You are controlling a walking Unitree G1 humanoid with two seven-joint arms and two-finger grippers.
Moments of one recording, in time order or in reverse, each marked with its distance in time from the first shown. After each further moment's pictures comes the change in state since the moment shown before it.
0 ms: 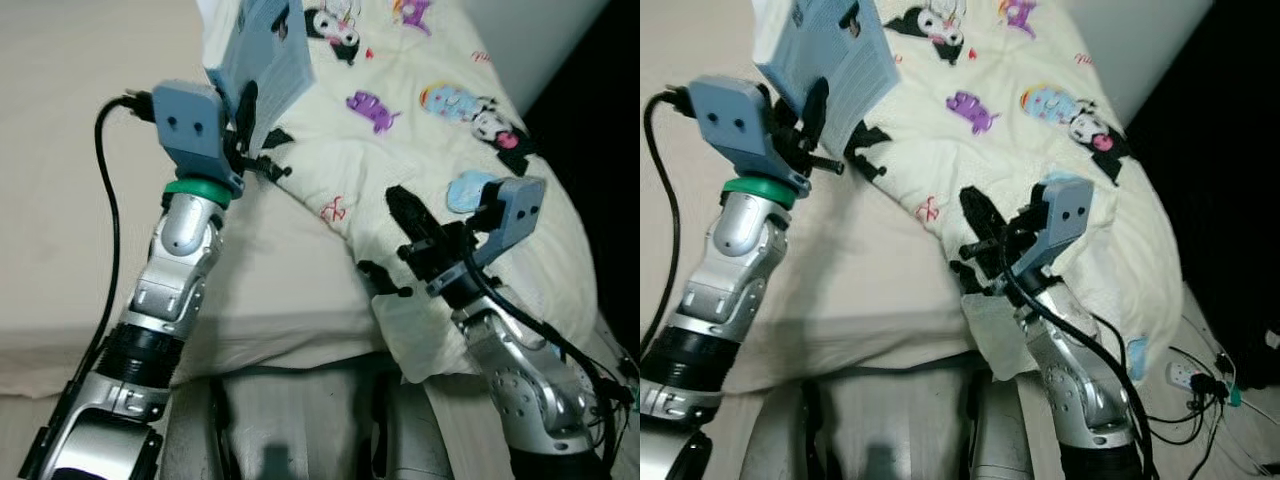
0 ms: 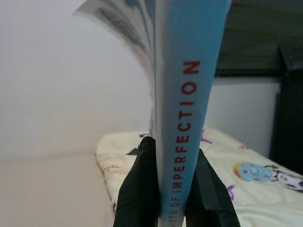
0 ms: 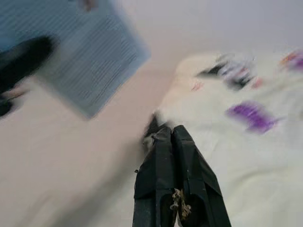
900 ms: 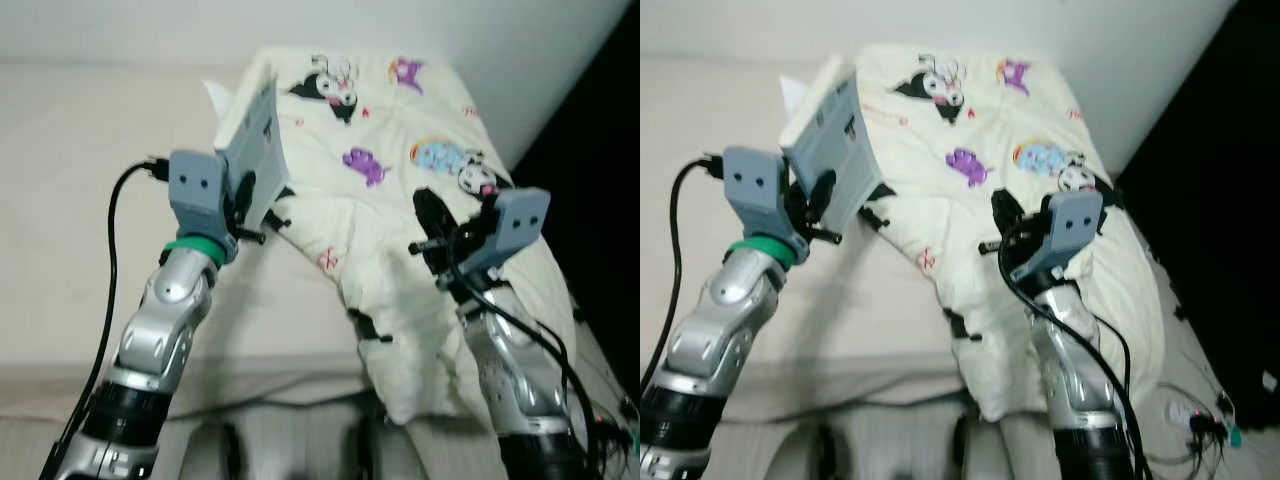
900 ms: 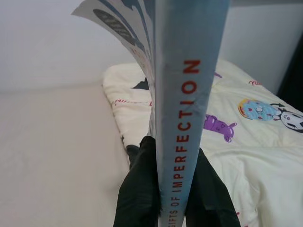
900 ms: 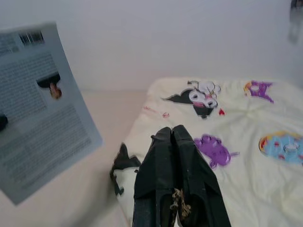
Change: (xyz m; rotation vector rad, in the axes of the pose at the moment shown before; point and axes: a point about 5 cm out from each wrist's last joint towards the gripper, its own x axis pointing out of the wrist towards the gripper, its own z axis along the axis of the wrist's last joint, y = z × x) left arm -0.049 -0.009 -0.065 0.001 0.430 -0.020; right arm -0.011 -0.023 -0.037 -0.063 0.035 -0.144
